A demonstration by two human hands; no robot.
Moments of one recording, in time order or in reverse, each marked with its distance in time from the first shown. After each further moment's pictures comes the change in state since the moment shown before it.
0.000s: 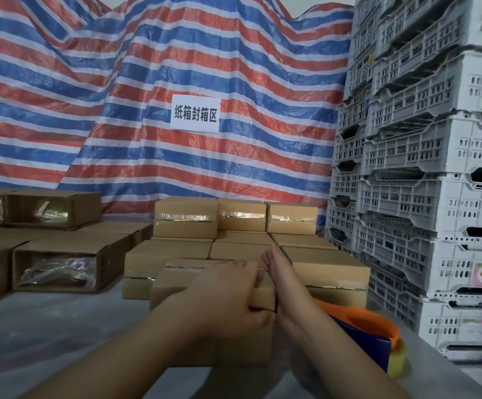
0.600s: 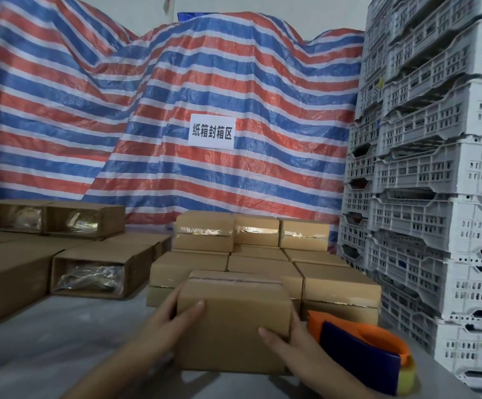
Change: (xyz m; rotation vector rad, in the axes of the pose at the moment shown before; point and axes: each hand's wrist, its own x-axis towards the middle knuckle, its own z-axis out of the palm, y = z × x) left_hand -0.096 -0.061 -0.003 -1.236 0.133 -0.677; right_hand -0.032 0.038 -0.025 -0.607 -0.212 -0.166
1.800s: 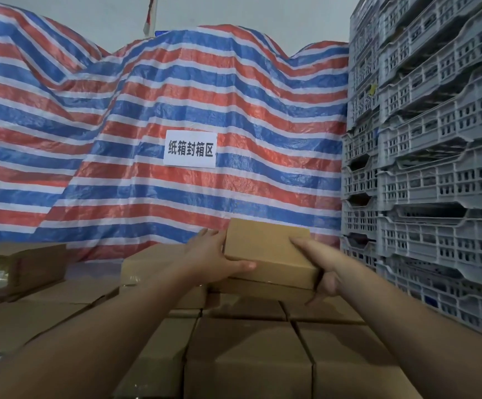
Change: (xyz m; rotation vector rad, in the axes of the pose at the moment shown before) left_hand 0.284 0.107 0.077 1.035 0.003 0.353; right_hand 0.252 -0.060 -0.171 0.402 0.347 0.421
